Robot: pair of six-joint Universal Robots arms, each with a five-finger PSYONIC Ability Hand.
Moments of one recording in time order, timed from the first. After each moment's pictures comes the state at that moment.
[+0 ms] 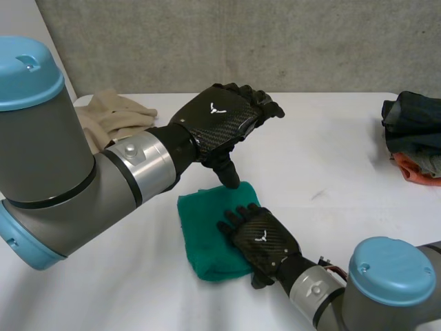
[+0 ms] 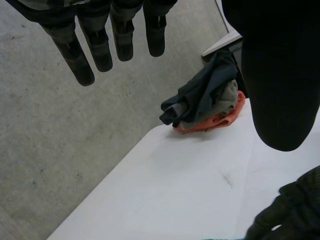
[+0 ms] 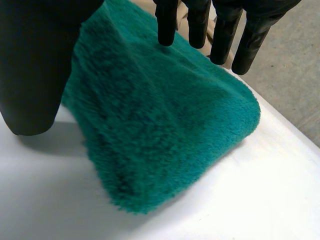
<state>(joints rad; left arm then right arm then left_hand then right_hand) 4.10 -1.87 -1.29 3.08 -1.13 3.41 2.17 -1.13 1.98 -0.56 1.26 2.67 0.25 0.25 0.25 0.25 0.08 0.17 0.22 0.22 0.24 0.06</state>
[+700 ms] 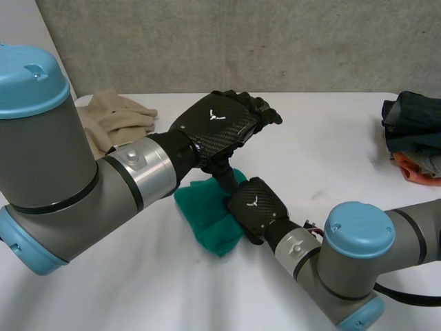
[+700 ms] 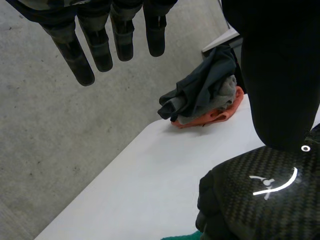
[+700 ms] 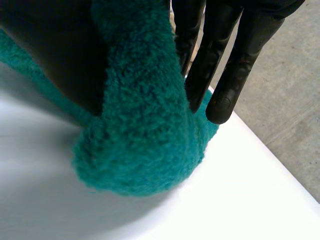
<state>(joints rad) 4.10 -1.87 -1.31 3.08 -1.14 3.41 2.17 -0.97 1.71 -0.57 1.28 2.64 0.25 0.25 0.25 0.25 0.08 0.90 1.14 1.12 1.13 0.90</state>
